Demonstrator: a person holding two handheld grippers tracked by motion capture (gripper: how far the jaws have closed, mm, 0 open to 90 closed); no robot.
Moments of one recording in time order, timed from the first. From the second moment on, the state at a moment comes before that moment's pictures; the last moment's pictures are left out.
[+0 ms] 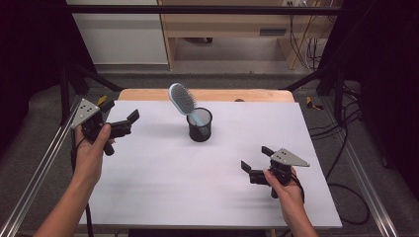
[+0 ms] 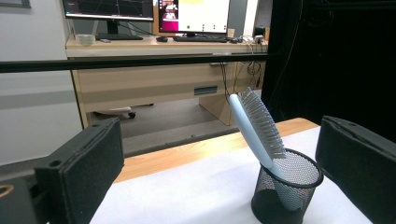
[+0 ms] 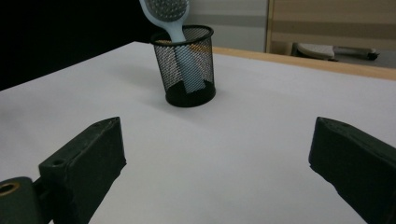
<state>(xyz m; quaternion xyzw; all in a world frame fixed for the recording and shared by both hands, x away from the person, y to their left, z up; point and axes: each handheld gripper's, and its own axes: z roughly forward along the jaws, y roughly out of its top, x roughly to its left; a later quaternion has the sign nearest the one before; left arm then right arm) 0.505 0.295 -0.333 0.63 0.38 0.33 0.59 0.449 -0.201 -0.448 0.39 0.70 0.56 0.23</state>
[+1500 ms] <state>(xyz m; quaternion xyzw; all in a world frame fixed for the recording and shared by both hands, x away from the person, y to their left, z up) 0.440 0.359 -0.378 0.63 0.39 0.33 0.59 0.426 -0.240 -0.463 0.38 0.69 0.54 0.29</state>
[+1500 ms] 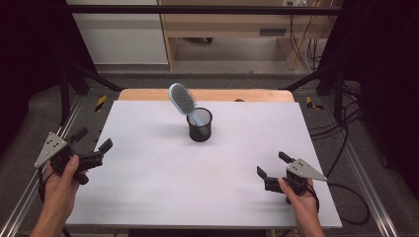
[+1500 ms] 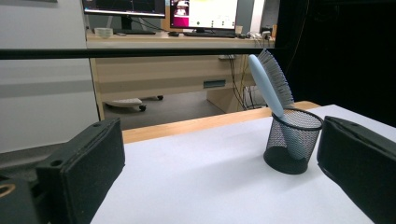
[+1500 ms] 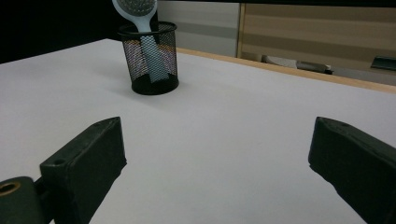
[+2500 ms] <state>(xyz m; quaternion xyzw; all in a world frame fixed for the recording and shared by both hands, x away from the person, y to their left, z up) 0.422 0.351 -0.413 0.62 0.40 0.32 0.59 0.426 -0.239 -0.465 0.38 0.69 0.54 0.28</state>
